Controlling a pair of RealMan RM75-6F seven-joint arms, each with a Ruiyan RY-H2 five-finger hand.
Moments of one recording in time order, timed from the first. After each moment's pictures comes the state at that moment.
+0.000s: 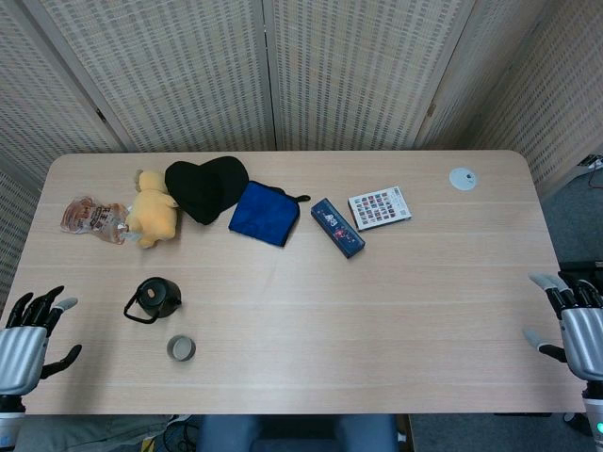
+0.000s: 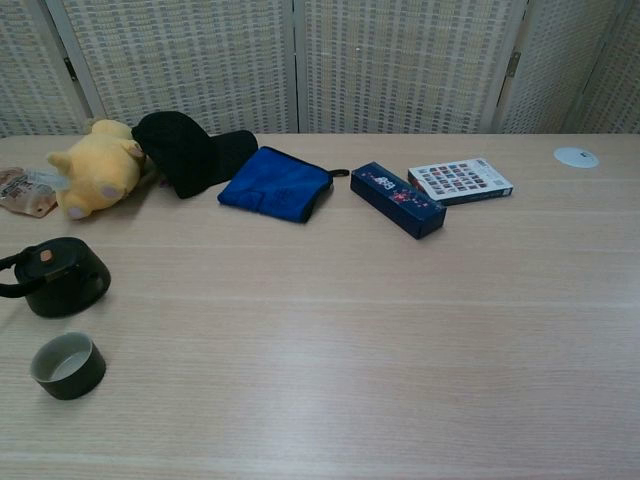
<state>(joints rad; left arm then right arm) -0.08 -1.14 -0.02 -1.62 1.52 1.50 0.12 0.03 -1.07 0.06 -1.60 -1.52 1.55 -0.02</state>
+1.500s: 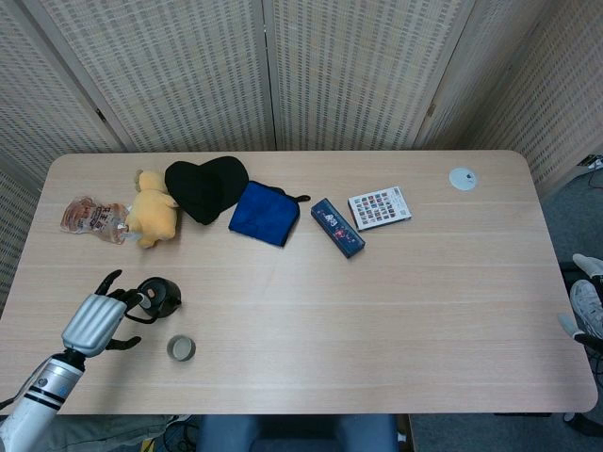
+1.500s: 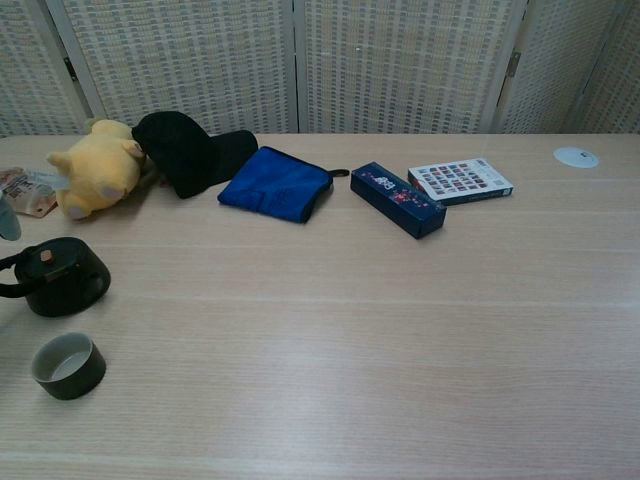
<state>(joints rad) -0.34 -1.16 -0.03 -1.60 1.56 1.15 0.10 0.01 -0.99 0.12 -1.63 -1.47 1.61 0.00</state>
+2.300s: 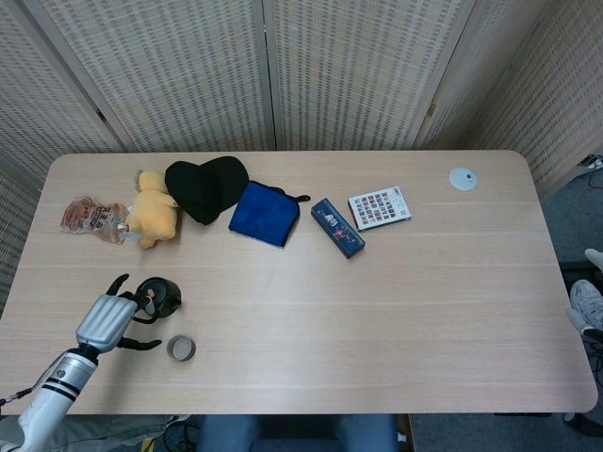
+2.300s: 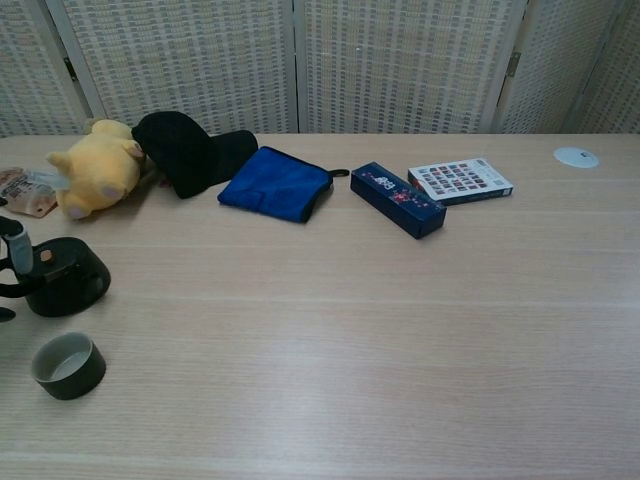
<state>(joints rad) -0.39 -1.22 -0.02 -1.57 1.42 1.06 0.21 0.01 -0.97 0.14 -1.64 -1.43 1.58 0.01</state>
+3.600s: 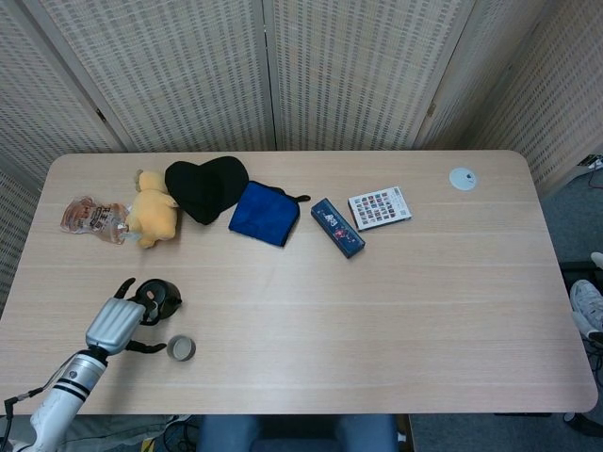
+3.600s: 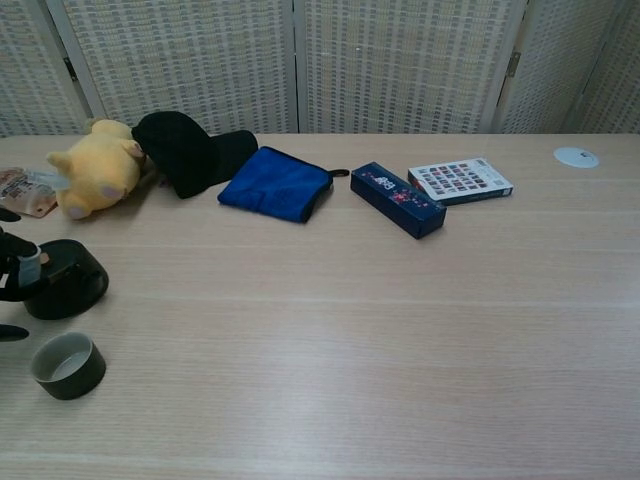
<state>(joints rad) -0.41 -1.26 0.01 -1.56 1.37 1.05 0.31 0.00 -0.97 0.14 -1.62 -1.41 1.58 0.03</state>
